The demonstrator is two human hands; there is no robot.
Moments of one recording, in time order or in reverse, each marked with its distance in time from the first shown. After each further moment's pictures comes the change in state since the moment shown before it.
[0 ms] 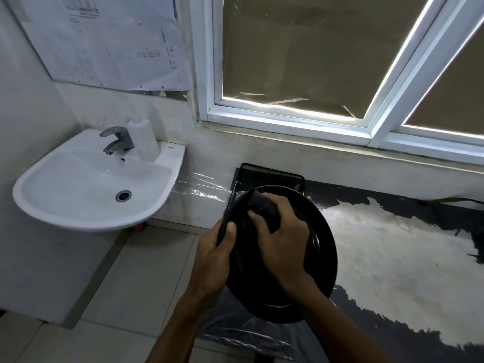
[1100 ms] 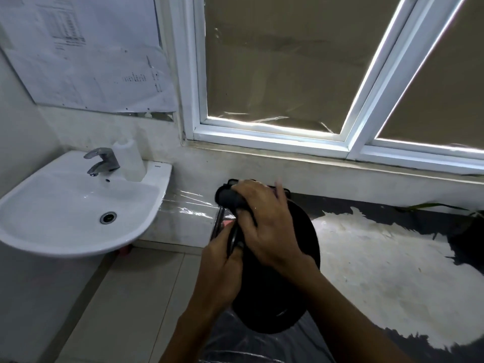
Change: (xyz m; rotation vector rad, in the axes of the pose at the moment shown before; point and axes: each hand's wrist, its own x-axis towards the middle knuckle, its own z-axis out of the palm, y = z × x) left_hand 0.003 0.019 0.024 0.359 -0.066 0.164; right_hand 0.045 -0.021 -0.016 -0.205 -0.265 -0.348
